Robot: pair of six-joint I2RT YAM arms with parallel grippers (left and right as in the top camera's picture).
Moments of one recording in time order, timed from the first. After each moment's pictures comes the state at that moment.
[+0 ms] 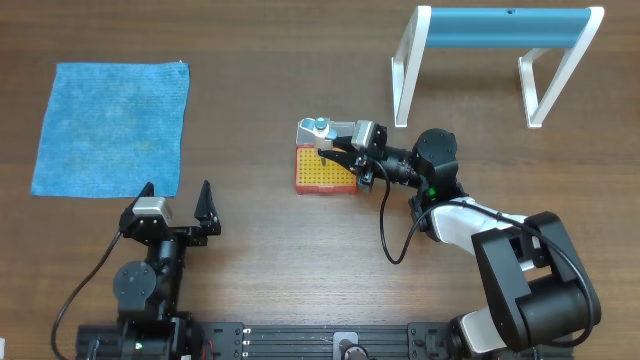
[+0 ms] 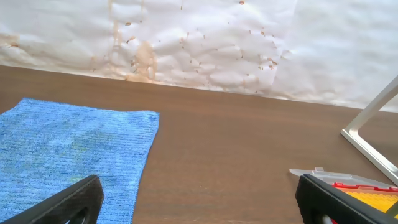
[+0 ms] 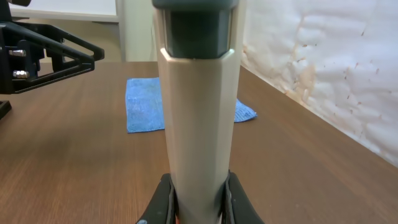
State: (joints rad) left arm 0.02 0.01 0.01 -0.07 0.04 -0.15; right arm 0.28 1.67 0.54 1.05 -0.97 -0.17
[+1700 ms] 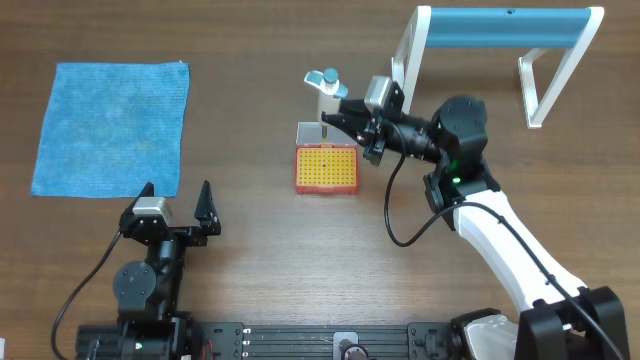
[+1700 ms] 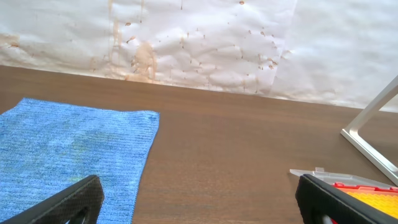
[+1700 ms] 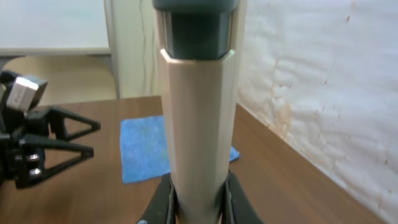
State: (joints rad) left arm 0.02 0.01 0.01 -0.07 0.04 -0.15; right arm 0.26 1.40 0.79 0.61 -0.97 -0.07
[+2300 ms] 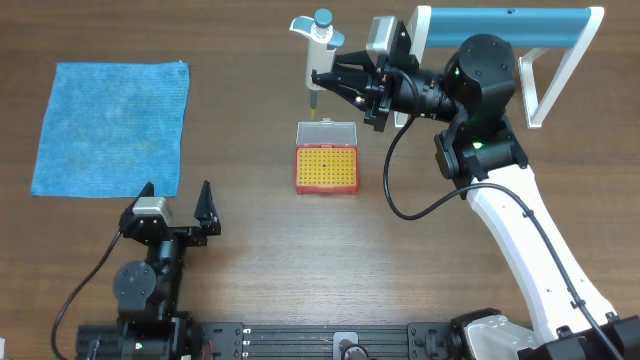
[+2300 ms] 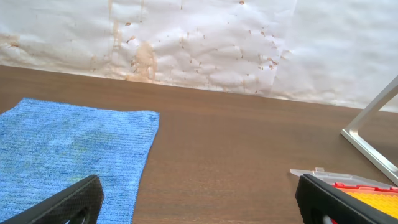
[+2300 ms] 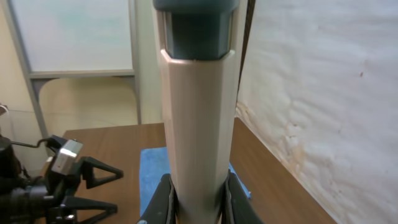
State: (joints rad) left arm 0.02 0.01 0.01 -0.07 0.04 -0.15; right arm 0.26 1.40 1.17 0.29 -1.07 -0.01
